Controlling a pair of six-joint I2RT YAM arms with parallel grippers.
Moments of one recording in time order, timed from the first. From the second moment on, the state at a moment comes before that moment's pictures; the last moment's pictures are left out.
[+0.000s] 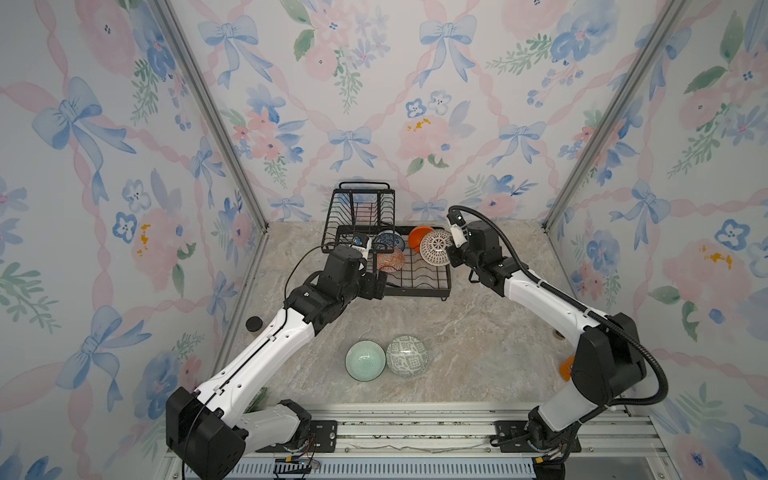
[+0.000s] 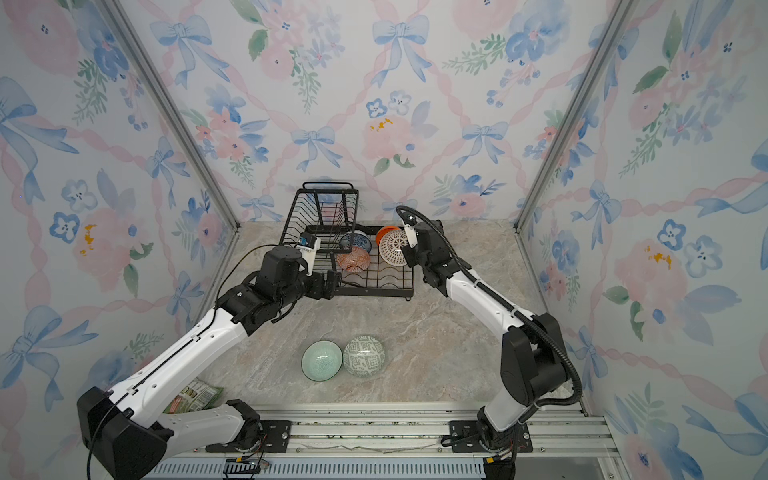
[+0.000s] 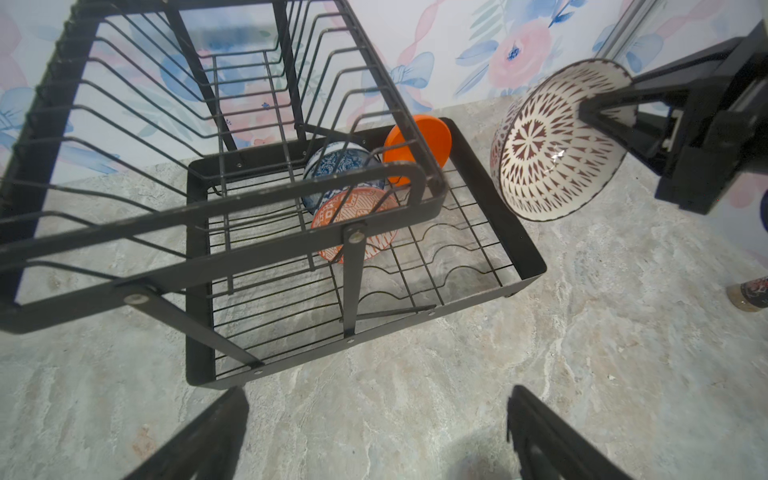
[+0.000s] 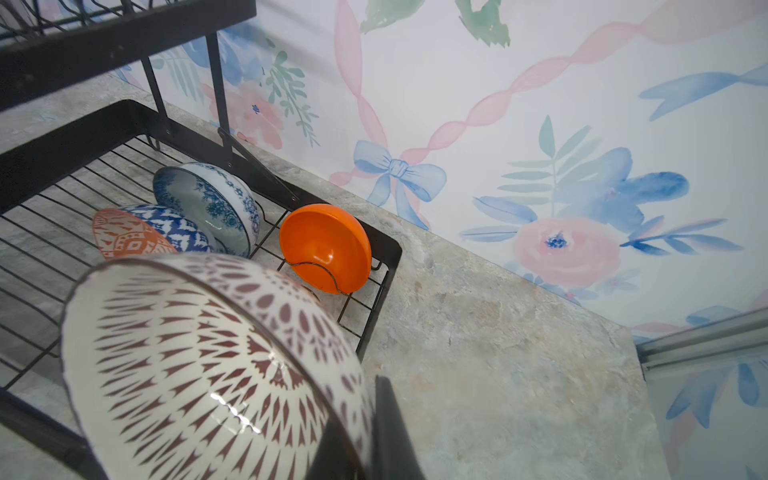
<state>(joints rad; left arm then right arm) -0.55 1.20 1.11 -0.50 -0.15 -0.19 0.45 1.67 1.28 -0.05 0.20 -0.23</state>
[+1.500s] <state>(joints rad) -0.50 1.20 1.05 -0.56 -0.11 -0.20 0.49 2.12 1.28 0.72 0.30 -0.98</state>
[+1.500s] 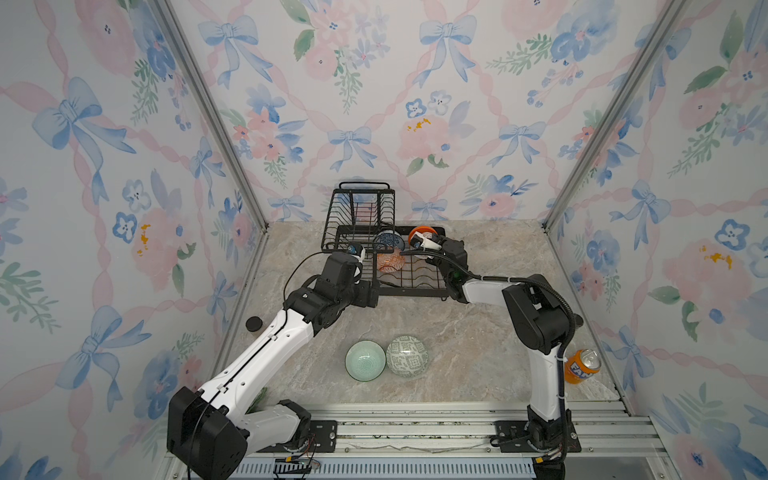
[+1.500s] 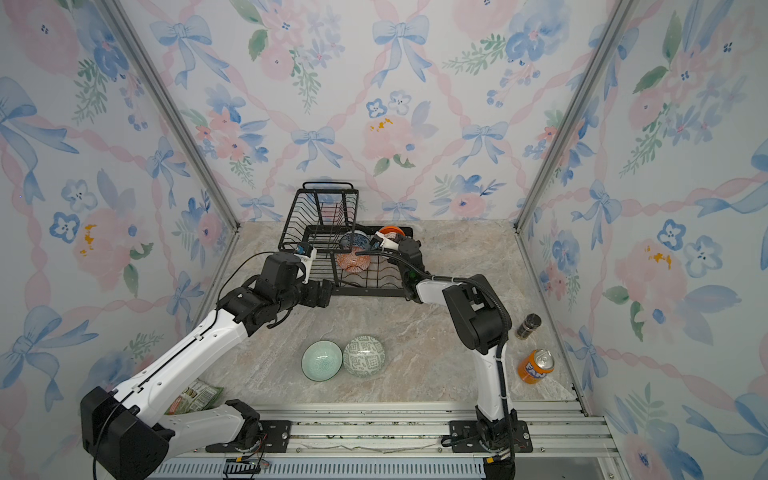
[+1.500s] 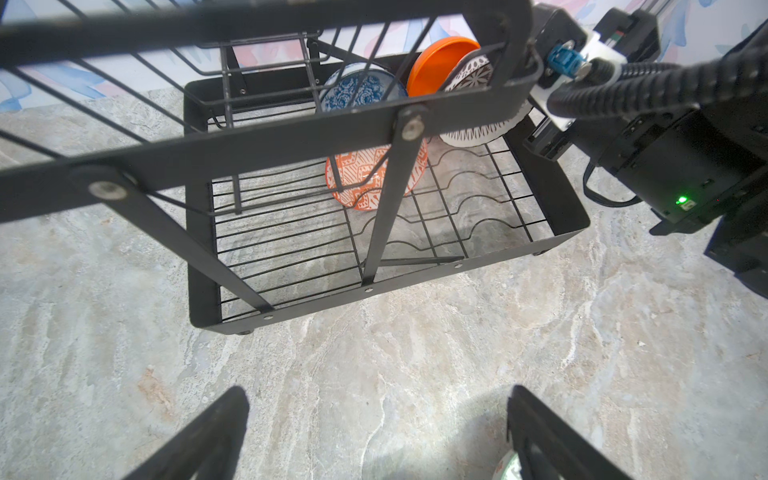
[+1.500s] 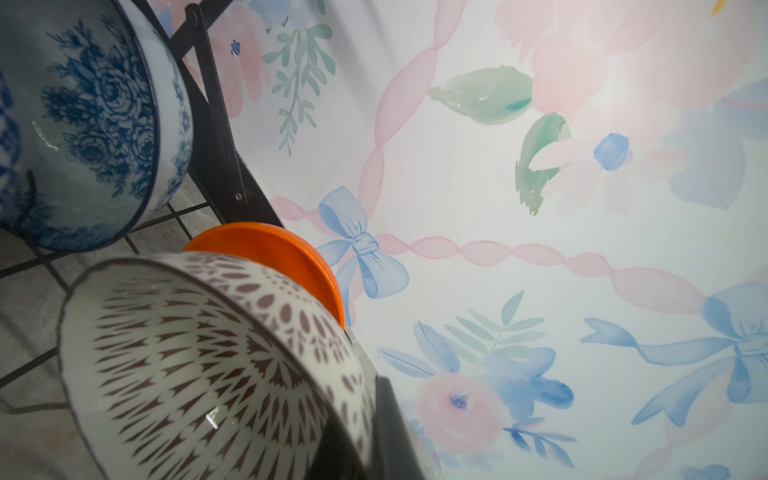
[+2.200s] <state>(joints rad) -0.50 1.20 1.05 -0.56 -0.10 -0.20 0.49 2.20 1.33 0.80 0.30 -1.17</state>
